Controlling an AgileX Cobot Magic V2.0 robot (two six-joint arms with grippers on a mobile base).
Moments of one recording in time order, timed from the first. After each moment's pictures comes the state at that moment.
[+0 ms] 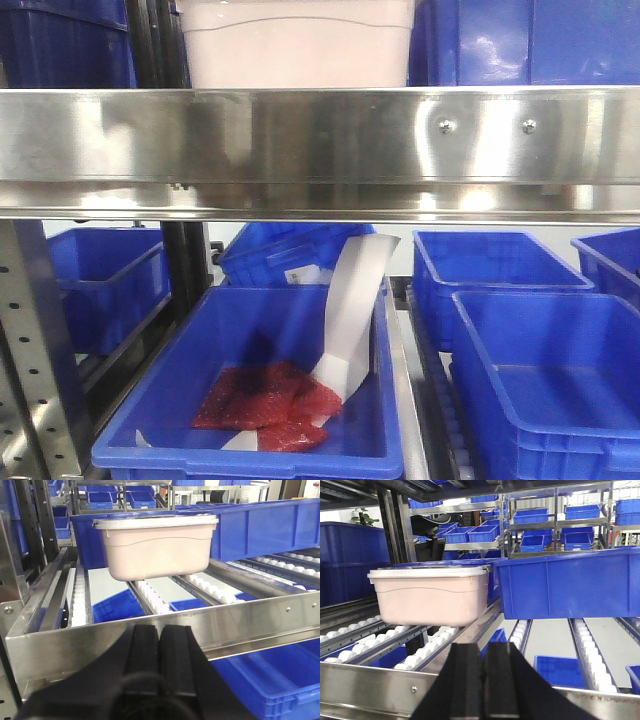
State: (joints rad) left arm -0.07 0.21 -0.46 -0.76 0.47 0.75; right arm -0.02 0.20 -0.38 0.94 0.22 -0.77
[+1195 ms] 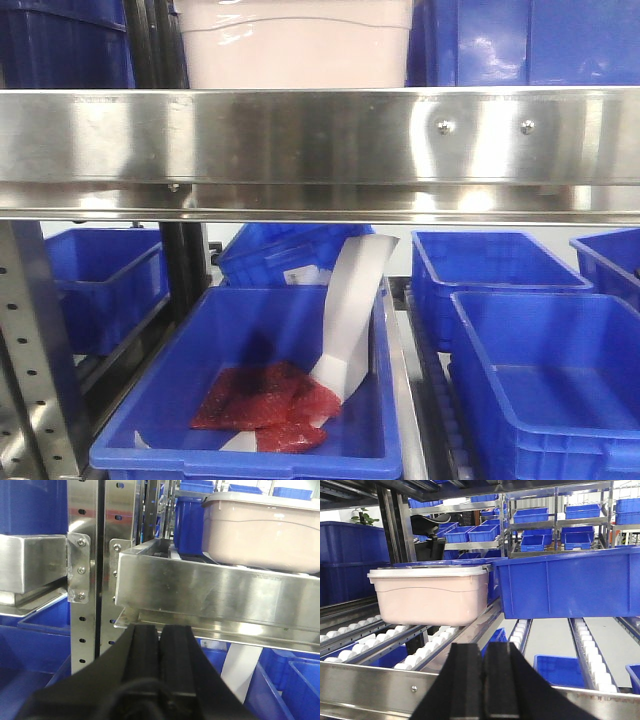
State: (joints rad) left arm -0.07 -0.01 0.03 -0.08 0.01 0.01; right arm -0.02 0.20 -0.38 0.94 0.22 -0.77
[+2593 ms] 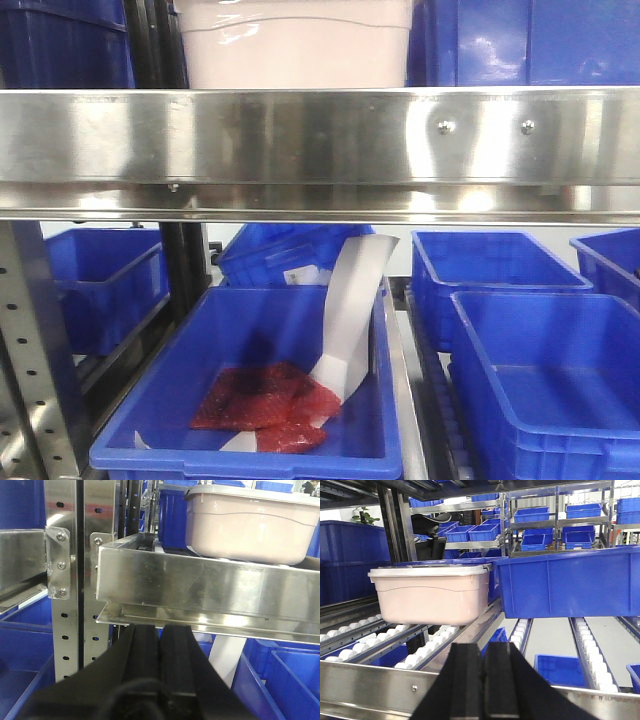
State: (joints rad) left arm -0.13 -0.01 0.03 -0.08 0.03 0.01; right arm -0.02 0.20 -0.38 0.94 0.23 -0.77
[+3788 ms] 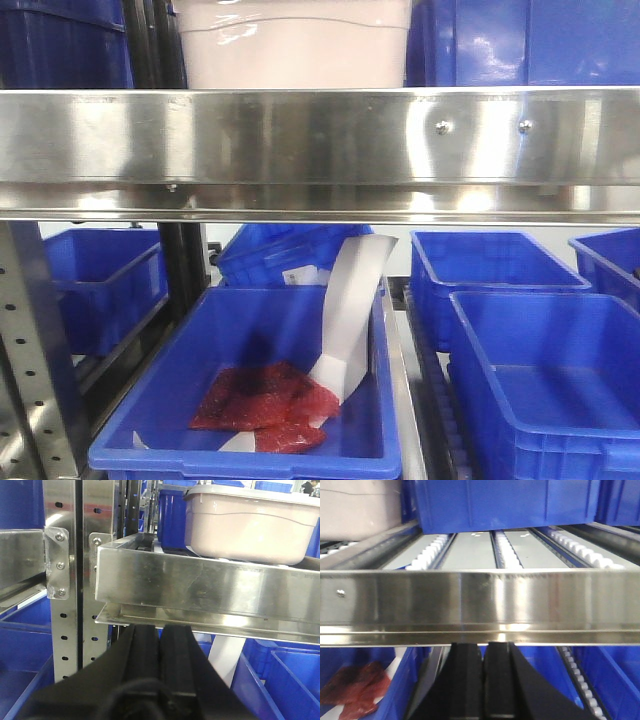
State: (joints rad) left arm -0.13 -0.01 0.03 -0.08 0.03 0.01; right arm -0.05 0.10 -0.14 -0.09 0.22 0.16
